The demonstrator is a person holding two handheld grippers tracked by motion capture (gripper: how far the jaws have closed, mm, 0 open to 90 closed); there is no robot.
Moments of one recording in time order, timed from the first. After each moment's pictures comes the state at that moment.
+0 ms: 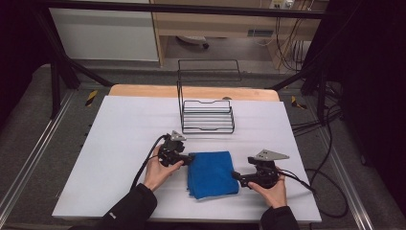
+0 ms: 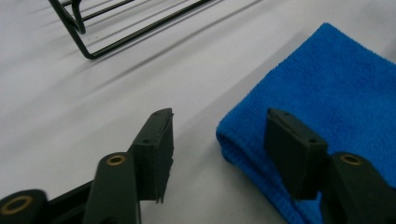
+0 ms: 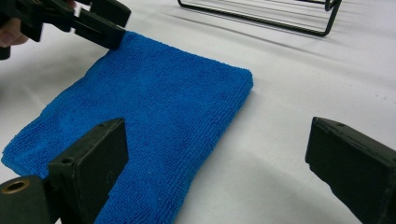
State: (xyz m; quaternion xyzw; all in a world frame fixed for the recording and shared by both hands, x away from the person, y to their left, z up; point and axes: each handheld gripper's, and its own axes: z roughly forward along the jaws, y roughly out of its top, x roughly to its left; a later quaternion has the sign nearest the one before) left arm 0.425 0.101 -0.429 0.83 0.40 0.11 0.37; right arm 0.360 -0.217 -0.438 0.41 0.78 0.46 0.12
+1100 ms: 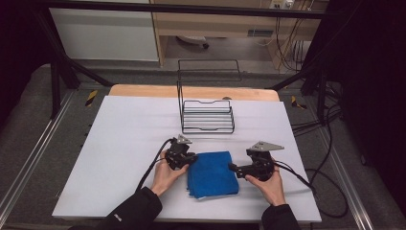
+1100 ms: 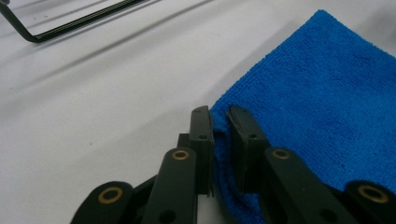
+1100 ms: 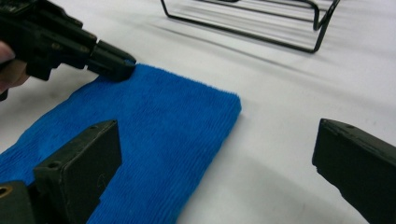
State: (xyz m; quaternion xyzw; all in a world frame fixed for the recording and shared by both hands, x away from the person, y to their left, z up) left arm 0.425 0.084 -0.448 0.83 0.40 0.08 0.37; right arm 0.386 -0.205 -0.429 0.42 0.78 0.45 0.13
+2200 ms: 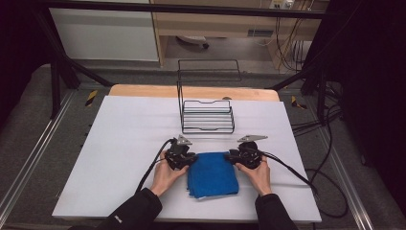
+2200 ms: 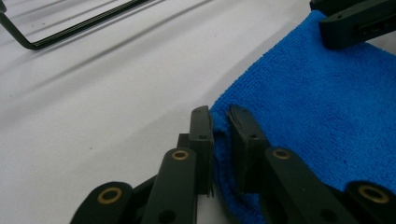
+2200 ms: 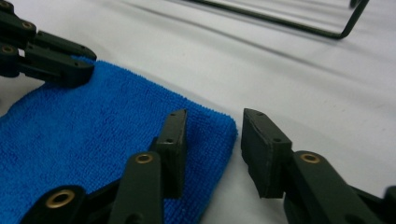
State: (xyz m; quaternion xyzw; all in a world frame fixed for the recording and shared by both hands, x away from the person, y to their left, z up) left arm 0.425 0.086 -0.450 0.84 0.39 0.09 0.38; right arm 0.426 -0.182 -0.452 0.45 0.80 0.39 0.09
